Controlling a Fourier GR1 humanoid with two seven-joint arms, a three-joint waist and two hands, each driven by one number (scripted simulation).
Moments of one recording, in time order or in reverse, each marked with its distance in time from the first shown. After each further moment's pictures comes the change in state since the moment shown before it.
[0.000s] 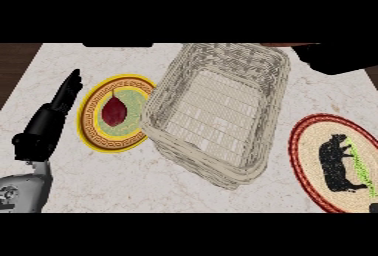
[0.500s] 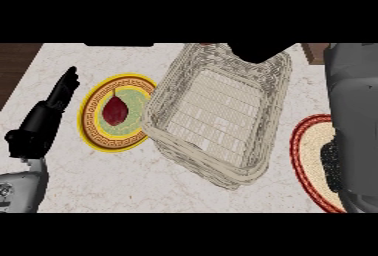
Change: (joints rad) left arm -0.015 0.010 0.024 0.011 0.008 -0.020 0.001; right arm -0.152 0.132 0.089 0.201 0.026 -0.015 0.095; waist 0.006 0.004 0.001
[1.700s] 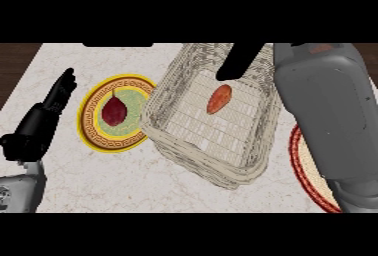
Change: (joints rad) left arm 0.017 -0.006 0.017 -0.019 -0.004 -0.018 -0.008; right arm -0.016 0.025 0.086 0.221 -0.001 0.181 -0.007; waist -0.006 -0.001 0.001
